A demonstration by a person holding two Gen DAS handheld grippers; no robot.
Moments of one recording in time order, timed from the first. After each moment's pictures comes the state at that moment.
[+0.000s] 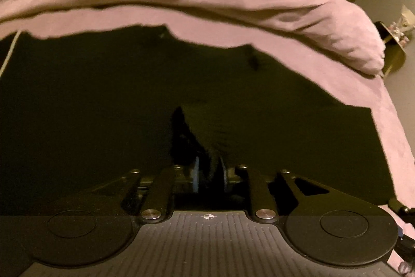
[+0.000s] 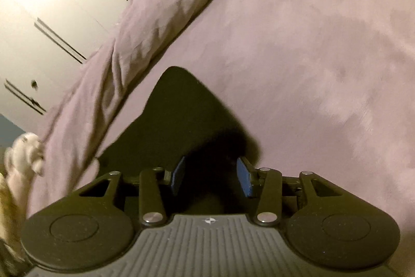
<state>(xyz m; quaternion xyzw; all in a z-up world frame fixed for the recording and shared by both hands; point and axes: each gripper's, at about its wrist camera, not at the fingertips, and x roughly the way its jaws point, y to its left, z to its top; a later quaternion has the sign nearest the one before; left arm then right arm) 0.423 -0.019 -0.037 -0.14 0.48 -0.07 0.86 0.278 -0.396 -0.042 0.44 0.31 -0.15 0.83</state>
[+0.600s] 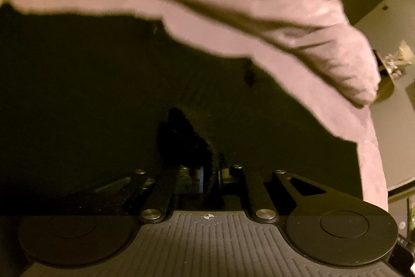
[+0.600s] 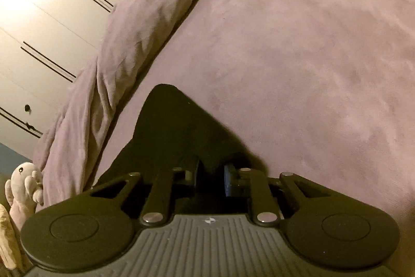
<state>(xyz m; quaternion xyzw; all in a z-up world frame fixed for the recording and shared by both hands) 0.454 -0.015 -0.045 -0.23 0.47 -0.08 0.85 0.309 -0.409 -0.044 0.43 0.30 -0.17 0.83</state>
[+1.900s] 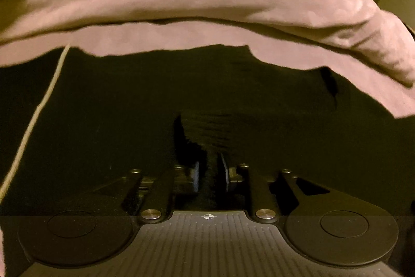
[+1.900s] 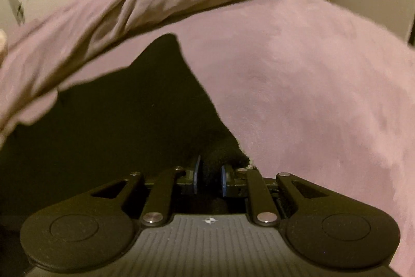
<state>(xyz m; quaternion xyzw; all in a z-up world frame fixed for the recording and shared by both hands) 0.444 0.050 -0.060 -0.08 0.46 -0.01 0.88 0.353 -0.311 -0.055 0.13 0.39 -0.18 0.89</state>
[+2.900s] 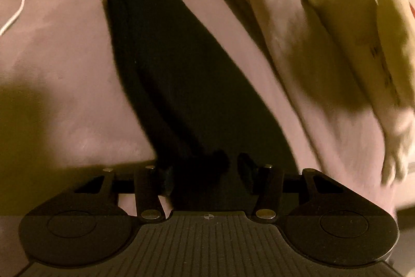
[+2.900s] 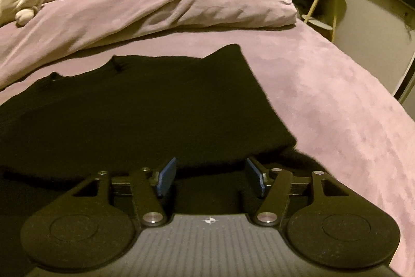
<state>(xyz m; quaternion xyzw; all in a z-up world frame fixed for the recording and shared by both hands) 0.351 0.474 -0.070 -0.50 0.33 0.26 0.76 0.328 -0.186 -0.011 0.04 0.39 -0.19 0.90</state>
